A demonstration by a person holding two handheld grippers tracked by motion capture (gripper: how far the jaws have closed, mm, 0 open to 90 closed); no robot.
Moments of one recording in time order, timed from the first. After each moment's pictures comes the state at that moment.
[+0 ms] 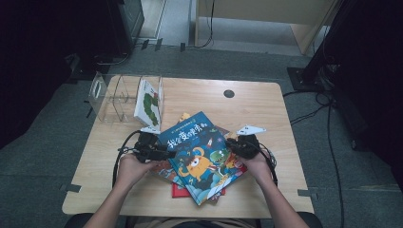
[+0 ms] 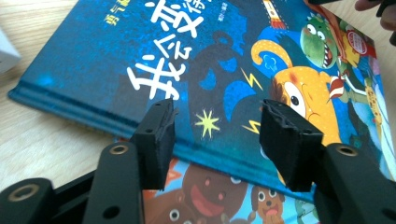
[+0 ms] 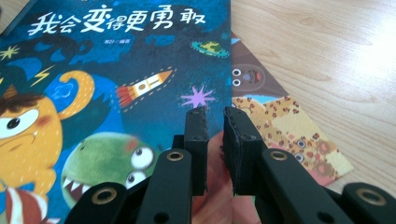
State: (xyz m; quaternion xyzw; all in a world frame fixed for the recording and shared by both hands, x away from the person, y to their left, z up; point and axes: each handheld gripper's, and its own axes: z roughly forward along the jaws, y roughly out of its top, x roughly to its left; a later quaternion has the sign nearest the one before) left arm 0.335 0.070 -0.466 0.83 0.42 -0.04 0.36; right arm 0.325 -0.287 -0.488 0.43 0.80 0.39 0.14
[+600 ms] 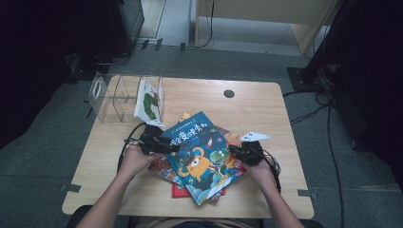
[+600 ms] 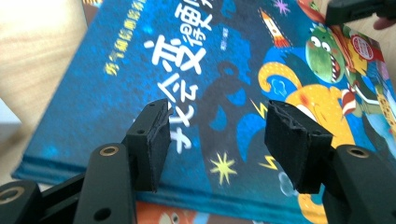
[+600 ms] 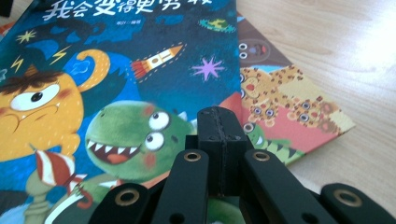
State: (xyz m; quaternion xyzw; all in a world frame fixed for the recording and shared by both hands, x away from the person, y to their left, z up) left arm 0.361 0.060 -0.466 0.84 0.38 -0.02 0.37; right arm 0.303 -0.294 -0.489 0.45 0.79 0.39 0.13
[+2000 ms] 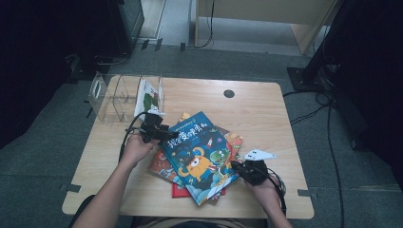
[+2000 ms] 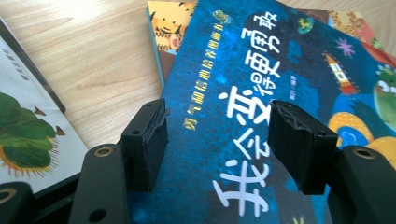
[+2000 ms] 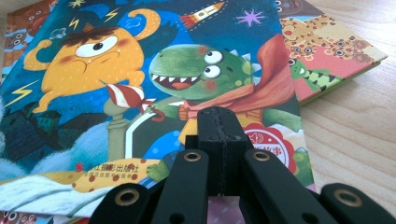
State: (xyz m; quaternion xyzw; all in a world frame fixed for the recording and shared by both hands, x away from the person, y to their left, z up) left arm 0.401 0.061 -0.470 0.83 0.41 0.02 0.36; right arm 0.245 -0.295 -0.492 0.45 0.79 0.40 0.13
